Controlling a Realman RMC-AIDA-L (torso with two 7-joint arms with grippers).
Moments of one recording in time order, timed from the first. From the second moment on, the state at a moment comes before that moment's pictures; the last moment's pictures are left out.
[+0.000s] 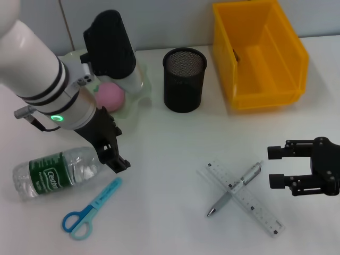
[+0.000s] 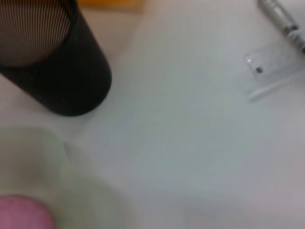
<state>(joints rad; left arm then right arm) -0.81 -2.08 1.56 1.19 2.60 1.49 -2.21 0.37 1.93 -0.73 -0.67 -1.93 -1.85 1.40</state>
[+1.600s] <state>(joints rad) -0.82 -2.08 1.63 1.05 2.65 1.36 -2.21 0.38 1.94 -0.73 -0.67 -1.93 -1.85 1.39</state>
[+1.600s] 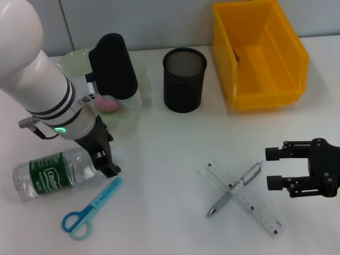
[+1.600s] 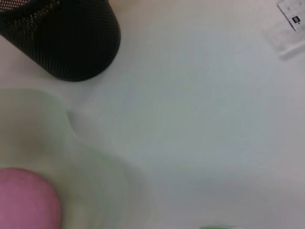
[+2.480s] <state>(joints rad) -0.83 -2.08 1.64 1.02 2.65 1.32 -2.21 0.38 1.94 -0.73 -0.66 -1.93 -1.84 1.39</state>
